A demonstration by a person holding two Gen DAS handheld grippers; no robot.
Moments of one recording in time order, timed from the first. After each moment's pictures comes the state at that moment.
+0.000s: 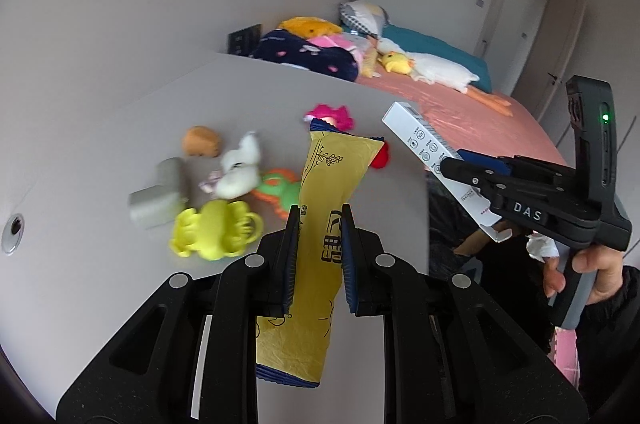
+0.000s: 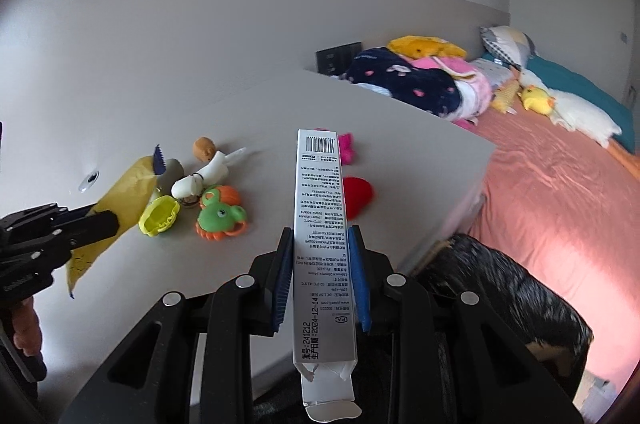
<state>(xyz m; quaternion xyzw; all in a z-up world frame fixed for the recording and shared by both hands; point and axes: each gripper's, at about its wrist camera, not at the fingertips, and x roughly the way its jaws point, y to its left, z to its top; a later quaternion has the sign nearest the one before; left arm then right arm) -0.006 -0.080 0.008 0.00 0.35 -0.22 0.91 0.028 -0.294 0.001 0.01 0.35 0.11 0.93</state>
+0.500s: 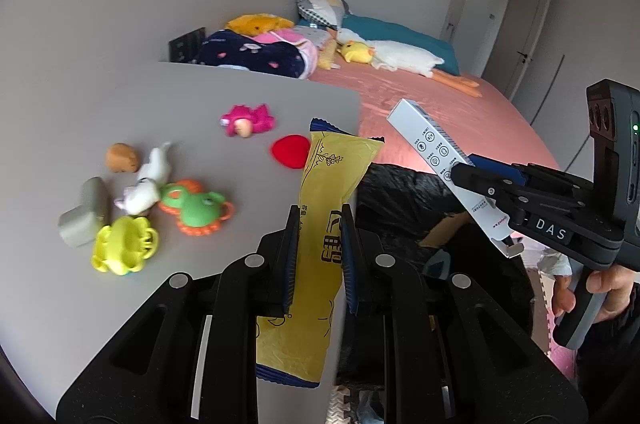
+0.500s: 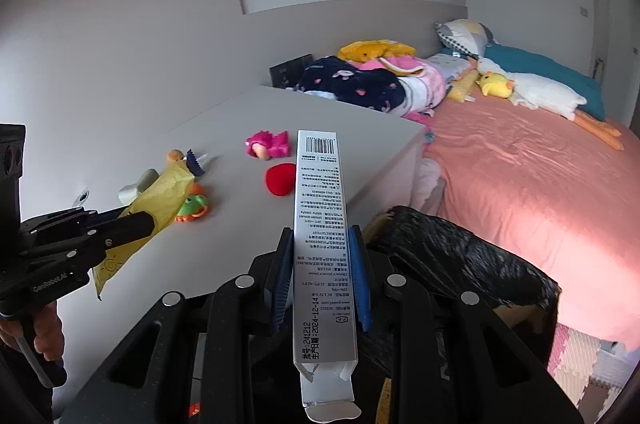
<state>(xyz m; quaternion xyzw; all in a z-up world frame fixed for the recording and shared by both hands) -0.007 -0.157 0.007 0.02 0.36 -0.27 0.89 -0.031 -0.357 0.012 0.04 0.33 0.05 0.94</state>
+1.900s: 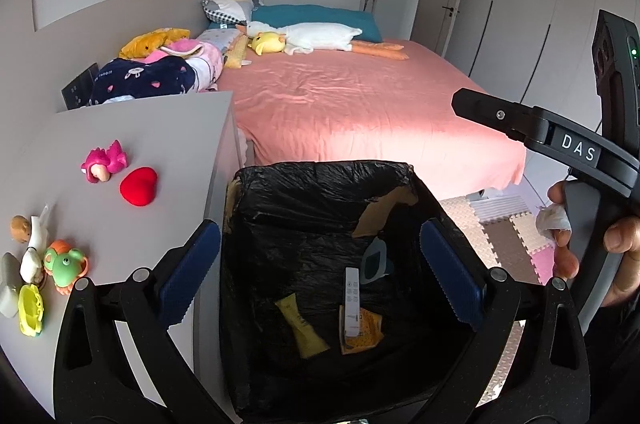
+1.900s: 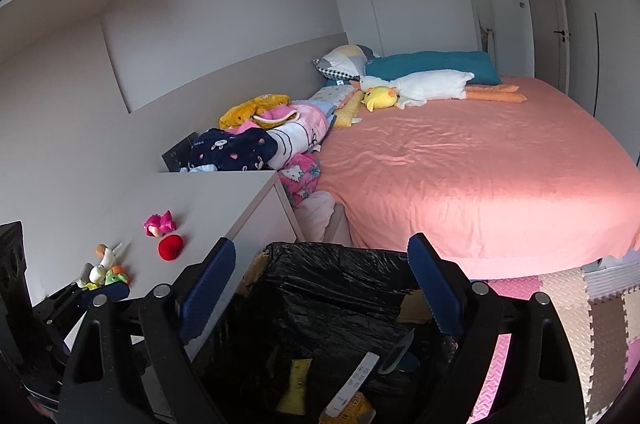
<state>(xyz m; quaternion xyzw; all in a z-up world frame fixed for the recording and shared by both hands) -0.032 -0.277 0.002 0.10 0.34 -0.39 0.85 -0.111 -0.479 0.031 0.15 0.25 -0.13 0.95</state>
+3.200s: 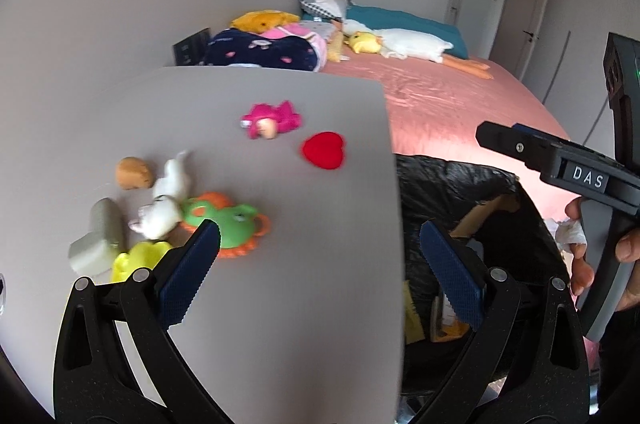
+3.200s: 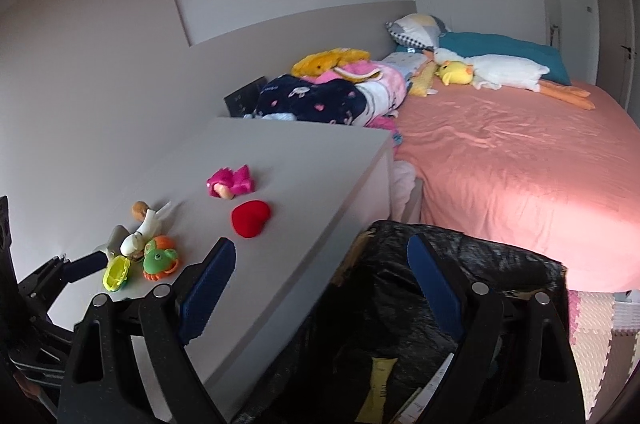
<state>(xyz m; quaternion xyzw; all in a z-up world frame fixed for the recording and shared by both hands) 0.029 -0.136 -0.007 0.07 0.35 -0.25 0.90 -0.001 -0.363 0.004 0.11 0.31 -0.02 0.94</state>
